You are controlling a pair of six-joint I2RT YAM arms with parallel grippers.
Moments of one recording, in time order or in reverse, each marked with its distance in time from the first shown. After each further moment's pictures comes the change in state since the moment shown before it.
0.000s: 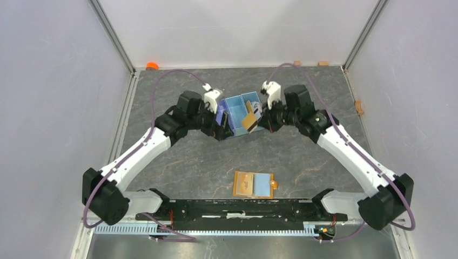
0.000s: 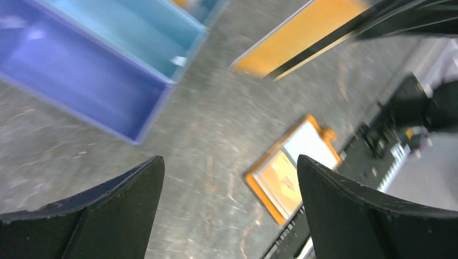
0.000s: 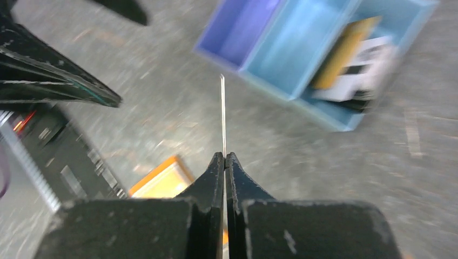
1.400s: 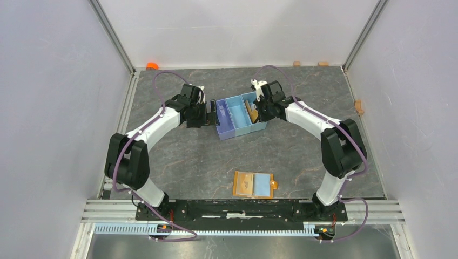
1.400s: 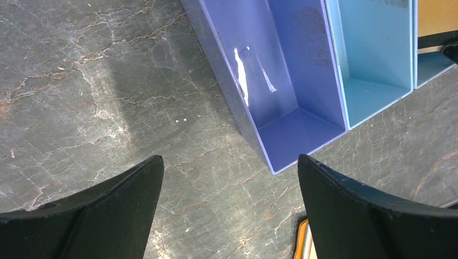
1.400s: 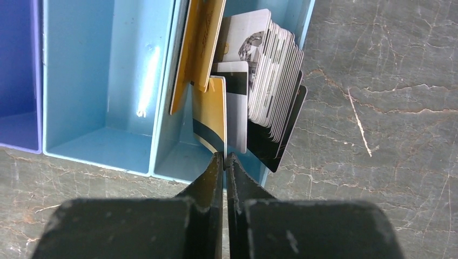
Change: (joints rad) left arm 0.148 0.319 0.083 -0.072 -0.204 -0.210; right arm -0.035 0.500 0.079 0.137 0.281 0.035
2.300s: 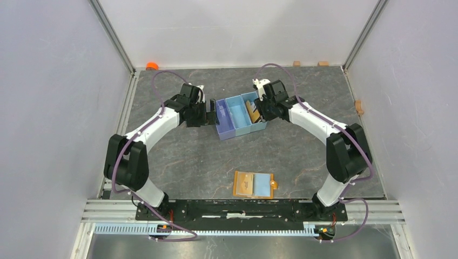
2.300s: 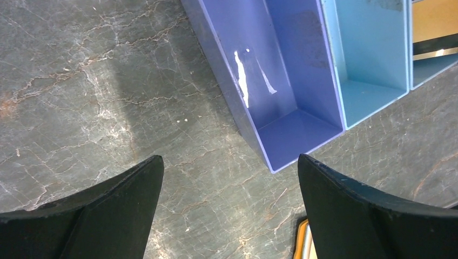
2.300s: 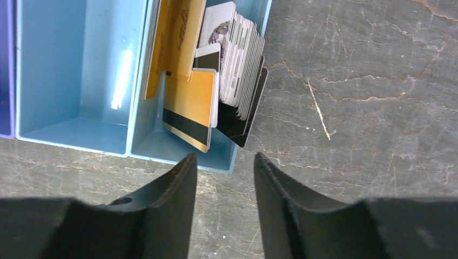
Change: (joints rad) left arm 0.000 -0.020 0.000 0.001 -0.010 -0.003; right arm 0.000 -0.064 -0.012 -0.037 0.090 -0.064
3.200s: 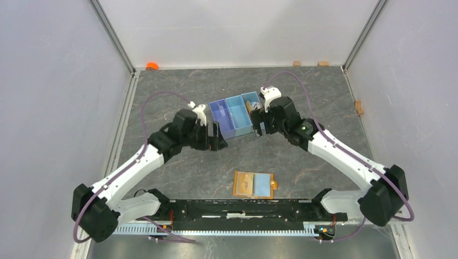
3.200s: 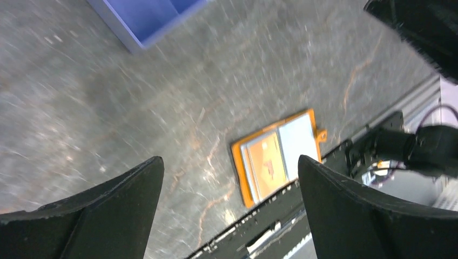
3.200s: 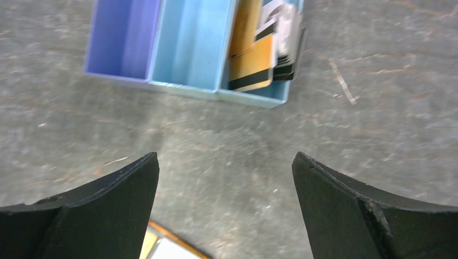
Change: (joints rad) left arm -0.285 -0.532 -0.369 0.065 0.045 -0.152; right arm 0.213 -0.479 -0.268 0.040 0.107 0.231
